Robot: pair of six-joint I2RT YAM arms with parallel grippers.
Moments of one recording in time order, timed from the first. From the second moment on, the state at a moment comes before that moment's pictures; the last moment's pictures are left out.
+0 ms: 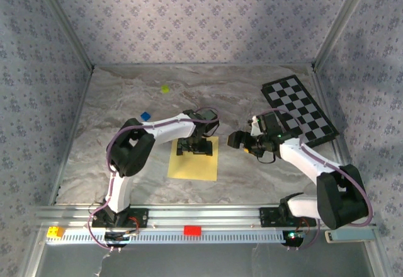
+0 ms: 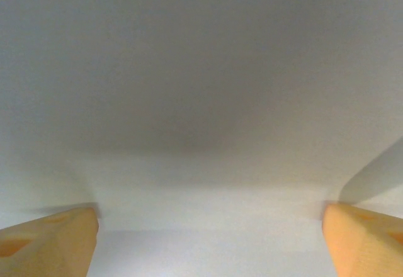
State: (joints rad) left arm -0.85 2.01 1.43 -0.97 -0.01 -0.82; right arm 0.34 1.28 0.67 -0.37 -0.46 0.58
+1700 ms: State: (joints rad) left arm -0.87 1.97 1.36 -0.88 -0.02 -0.85; right arm 0.34 1.29 0.69 -0.40 -0.45 0.57
